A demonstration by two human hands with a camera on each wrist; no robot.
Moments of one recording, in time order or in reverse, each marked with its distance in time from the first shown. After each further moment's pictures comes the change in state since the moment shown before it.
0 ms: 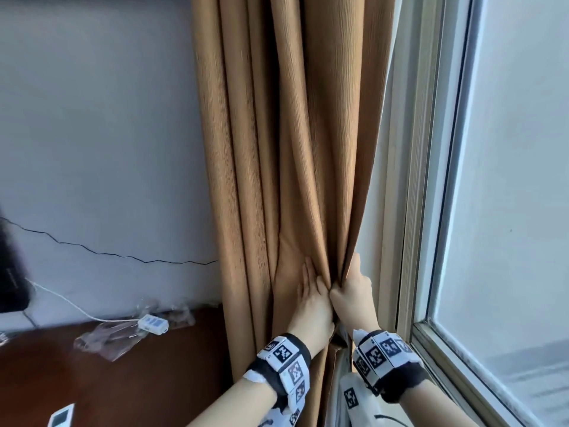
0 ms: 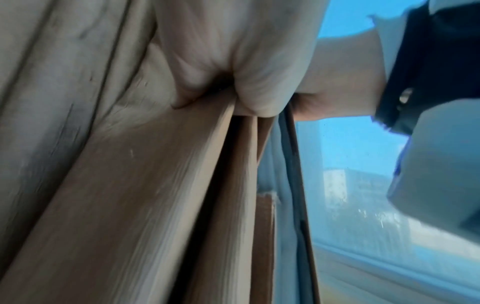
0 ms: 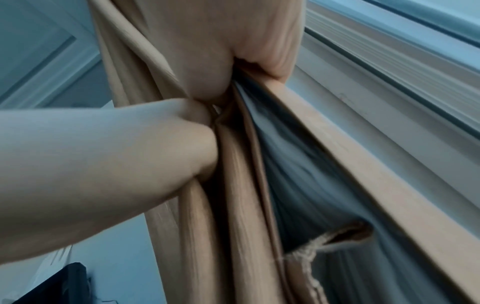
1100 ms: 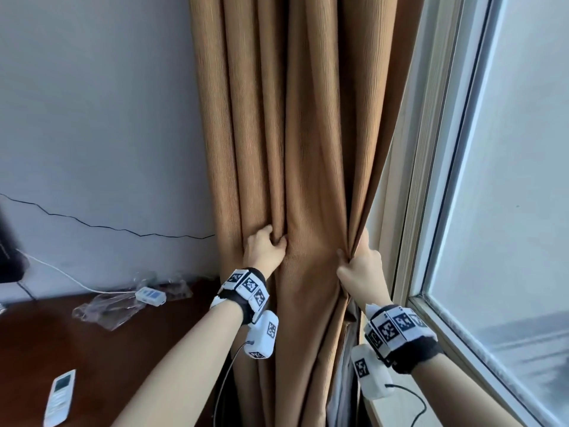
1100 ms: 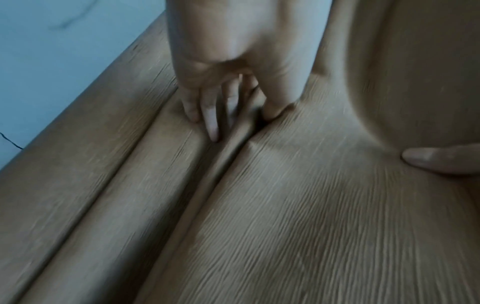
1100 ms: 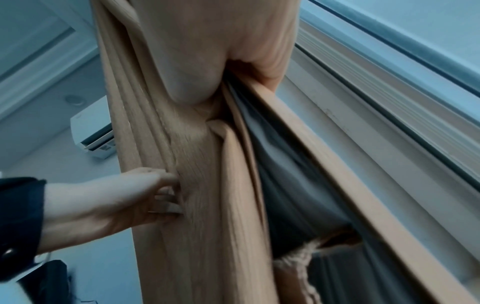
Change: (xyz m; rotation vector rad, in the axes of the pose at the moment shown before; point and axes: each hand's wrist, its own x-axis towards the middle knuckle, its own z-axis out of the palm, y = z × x) left_hand 0.043 -0.073 -0.056 -0.201 0.212 -0.425; right_hand -0.001 0.001 -0.014 -0.171 -0.011 0.000
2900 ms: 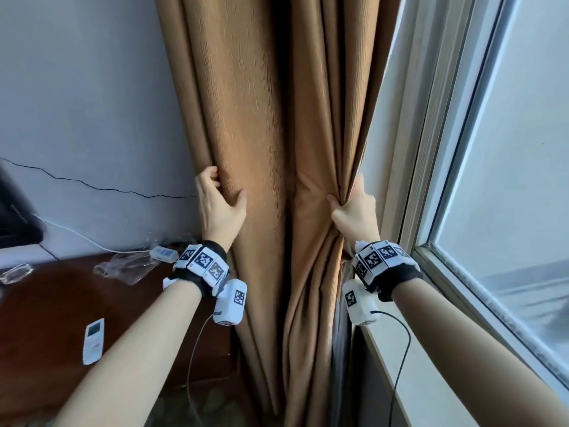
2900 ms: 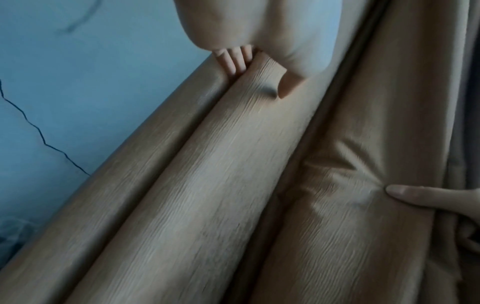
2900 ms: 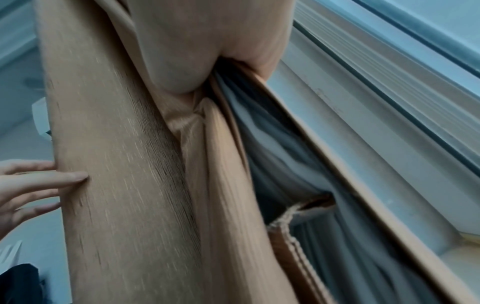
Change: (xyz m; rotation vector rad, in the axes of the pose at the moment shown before) left_hand -0.026 -0.040 -0.065 -0.123 0.408 0.217; right_hand 0.013 0.003 0.022 0.122 -0.004 0.043
